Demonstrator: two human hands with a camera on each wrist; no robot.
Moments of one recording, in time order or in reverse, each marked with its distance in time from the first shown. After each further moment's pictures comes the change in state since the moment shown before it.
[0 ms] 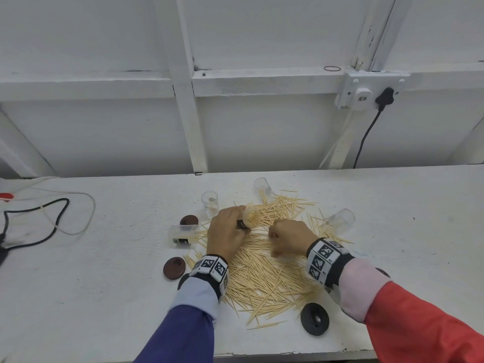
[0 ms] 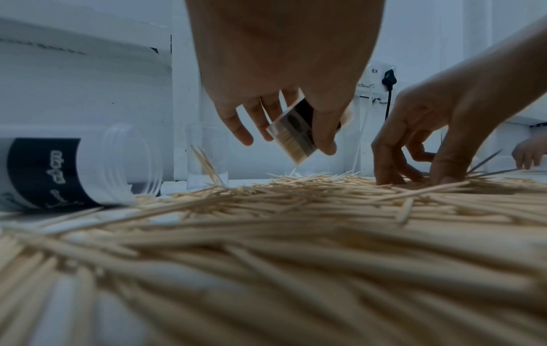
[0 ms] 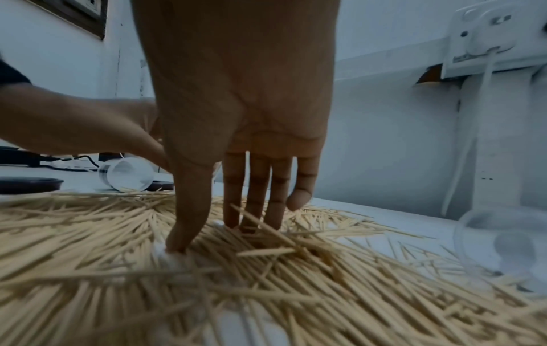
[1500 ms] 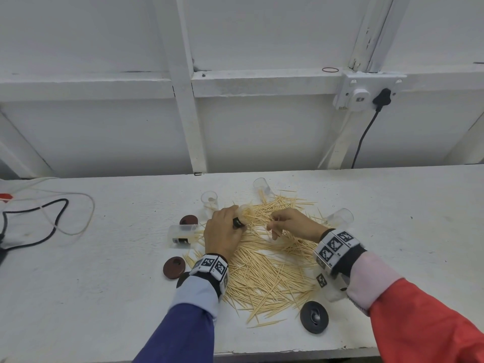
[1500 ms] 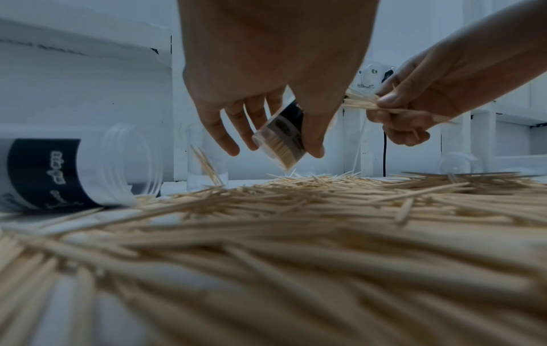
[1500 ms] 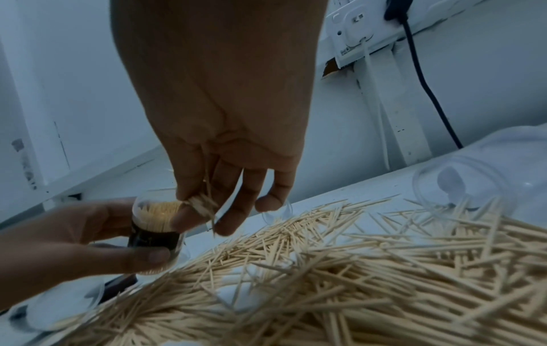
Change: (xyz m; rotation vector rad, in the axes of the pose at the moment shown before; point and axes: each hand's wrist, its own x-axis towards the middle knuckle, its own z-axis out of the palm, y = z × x) left_hand 0.000 -0.003 0.002 0.102 -0.006 -0.143; right_hand 0.002 0.022 -0.015 0.823 0.021 -0.113
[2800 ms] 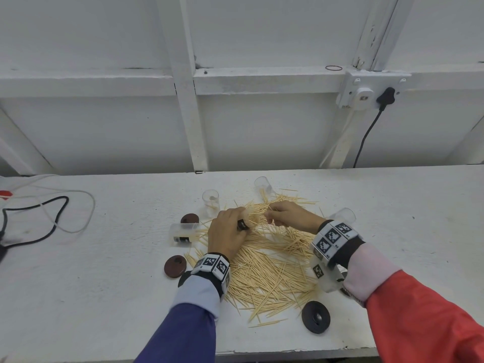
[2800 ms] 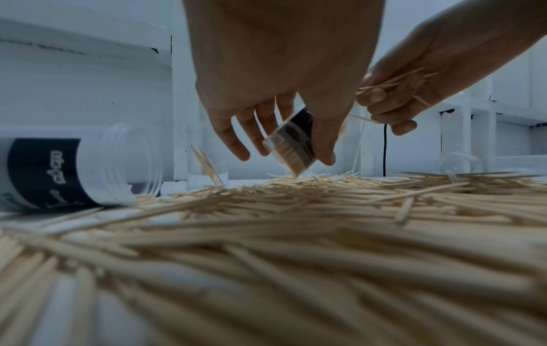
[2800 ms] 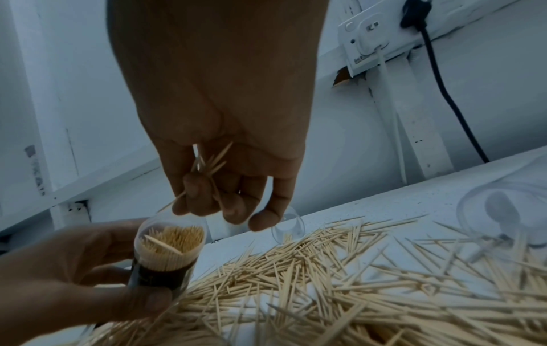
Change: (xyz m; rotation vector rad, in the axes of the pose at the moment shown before) left_hand 0.004 -0.010 0.013 -0.001 -0.057 0.088; right_hand 0.010 -0.024 -0.006 -0.037 0.023 0.026
